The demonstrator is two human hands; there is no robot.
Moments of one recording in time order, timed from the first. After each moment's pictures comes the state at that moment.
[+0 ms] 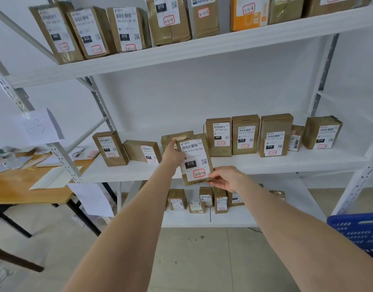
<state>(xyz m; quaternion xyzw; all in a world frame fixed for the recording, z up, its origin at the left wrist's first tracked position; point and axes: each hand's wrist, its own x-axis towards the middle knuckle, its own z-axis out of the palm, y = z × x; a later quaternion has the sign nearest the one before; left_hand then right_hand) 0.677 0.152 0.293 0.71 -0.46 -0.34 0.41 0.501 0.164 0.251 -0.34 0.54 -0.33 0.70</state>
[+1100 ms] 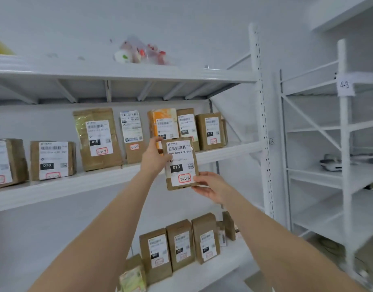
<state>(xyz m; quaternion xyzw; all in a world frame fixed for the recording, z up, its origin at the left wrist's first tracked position) 0.565 0.076 0.574 0.39 -0.73 -0.22 0.52 0.393 0.126 0.493 -0.37 0.42 -0.66 0.50</state>
